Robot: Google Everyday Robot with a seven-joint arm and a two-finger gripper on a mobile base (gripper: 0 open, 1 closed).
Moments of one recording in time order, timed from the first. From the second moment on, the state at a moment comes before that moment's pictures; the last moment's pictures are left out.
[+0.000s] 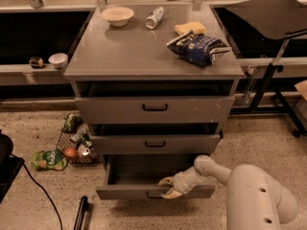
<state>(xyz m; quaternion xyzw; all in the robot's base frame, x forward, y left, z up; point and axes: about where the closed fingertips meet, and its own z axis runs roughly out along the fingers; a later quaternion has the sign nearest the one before) 0.532 -0.056 0.202 -0.70 0.57 0.34 0.26</state>
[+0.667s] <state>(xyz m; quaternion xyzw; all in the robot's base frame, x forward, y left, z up) 0.515 -0.047 0.199 -0.68 0.57 0.38 0.26</state>
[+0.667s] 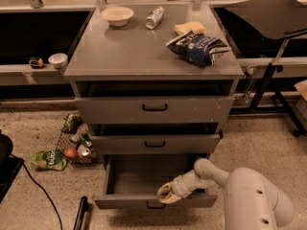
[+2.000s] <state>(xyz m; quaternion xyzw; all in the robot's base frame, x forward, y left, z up) 0.498 -0.037 0.196 -0.66 0.56 0.43 0.26</state>
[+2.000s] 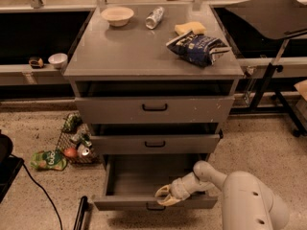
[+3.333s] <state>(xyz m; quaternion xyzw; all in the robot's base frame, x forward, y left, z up) 0.498 -0.037 0.196 -0.66 0.56 0.43 0.26</state>
